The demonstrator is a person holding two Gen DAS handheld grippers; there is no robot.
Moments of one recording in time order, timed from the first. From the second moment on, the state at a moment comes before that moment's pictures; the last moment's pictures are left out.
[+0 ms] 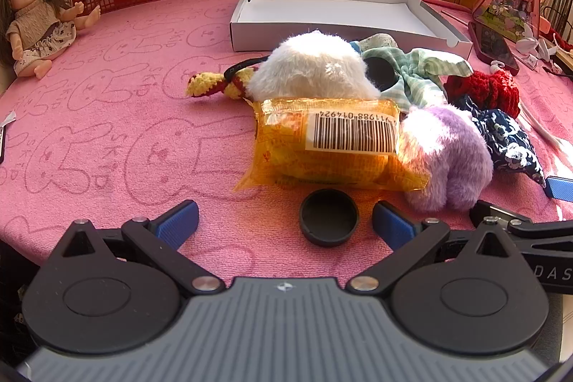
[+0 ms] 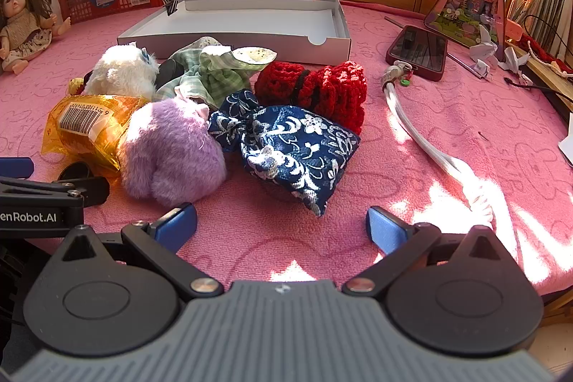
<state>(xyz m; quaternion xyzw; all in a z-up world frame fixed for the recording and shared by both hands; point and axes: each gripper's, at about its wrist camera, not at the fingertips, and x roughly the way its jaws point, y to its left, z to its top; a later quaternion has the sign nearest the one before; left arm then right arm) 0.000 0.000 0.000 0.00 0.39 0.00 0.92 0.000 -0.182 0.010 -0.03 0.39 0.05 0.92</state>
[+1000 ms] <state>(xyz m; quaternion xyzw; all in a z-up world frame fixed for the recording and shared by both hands) -0.001 0.002 0.001 0.01 0.40 -0.01 0.92 -0.005 -0.181 0.009 -0.02 0.38 0.04 0.93</state>
